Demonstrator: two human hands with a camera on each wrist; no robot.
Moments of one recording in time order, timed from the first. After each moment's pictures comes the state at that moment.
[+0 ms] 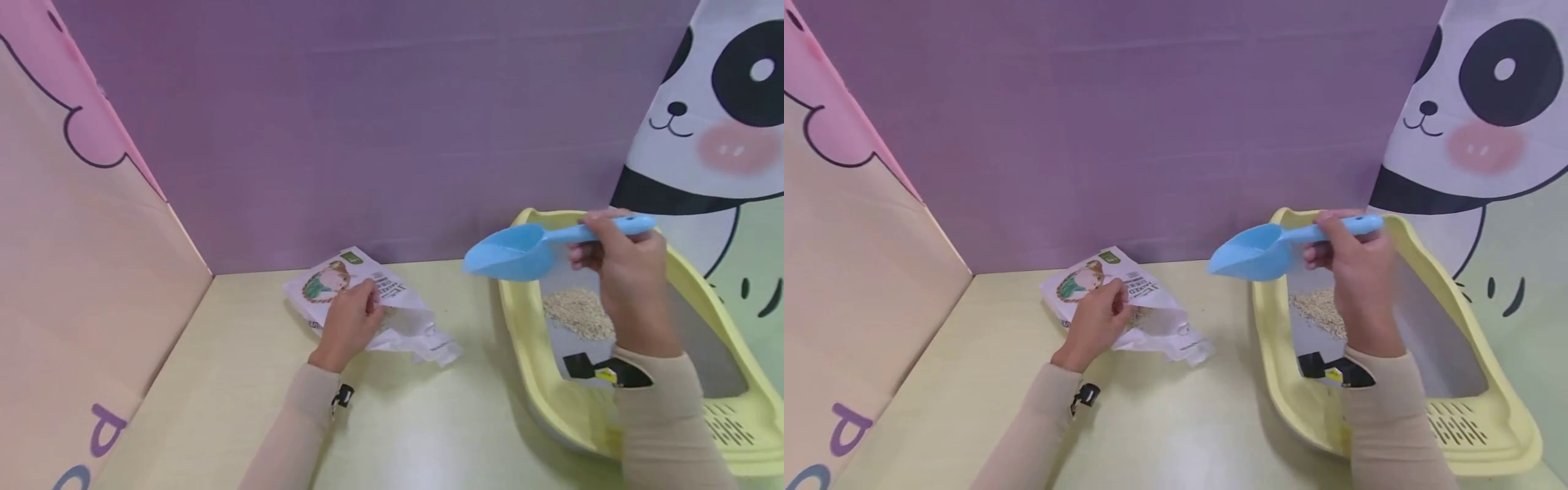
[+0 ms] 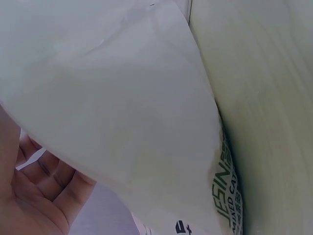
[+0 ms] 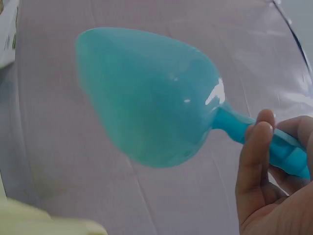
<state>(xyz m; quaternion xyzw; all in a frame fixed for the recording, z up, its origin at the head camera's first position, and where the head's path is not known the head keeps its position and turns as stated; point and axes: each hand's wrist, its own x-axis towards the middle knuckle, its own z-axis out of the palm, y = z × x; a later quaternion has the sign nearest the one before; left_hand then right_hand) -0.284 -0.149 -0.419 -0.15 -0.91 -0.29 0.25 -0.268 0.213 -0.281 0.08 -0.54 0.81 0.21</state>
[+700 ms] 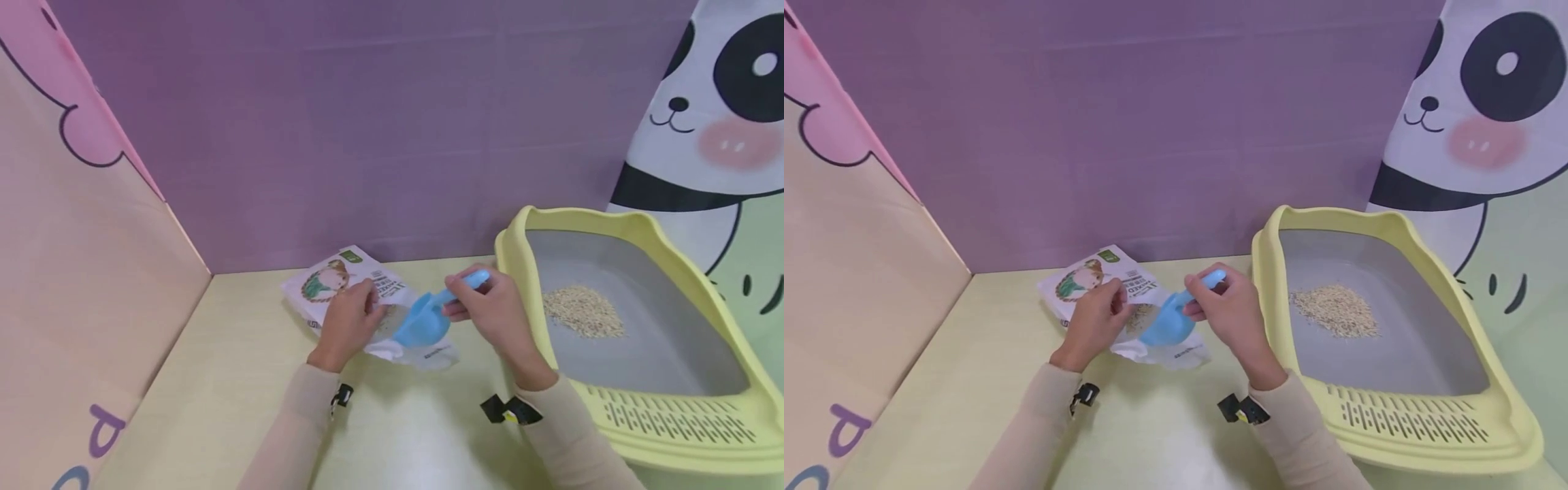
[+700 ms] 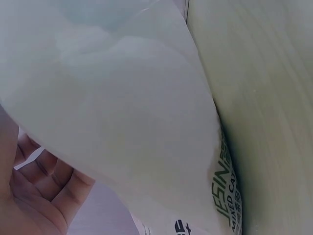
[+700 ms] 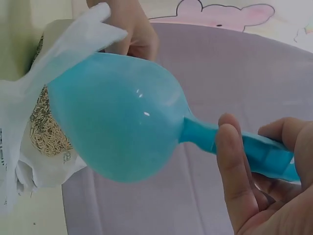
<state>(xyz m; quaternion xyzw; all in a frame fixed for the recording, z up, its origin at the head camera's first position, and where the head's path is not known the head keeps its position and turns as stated) -0.284 -0.147 -0.420 -0.14 -0.92 -0.28 0.24 -0.255 0.099 -0.343 0.09 -0.75 0.65 0.03</state>
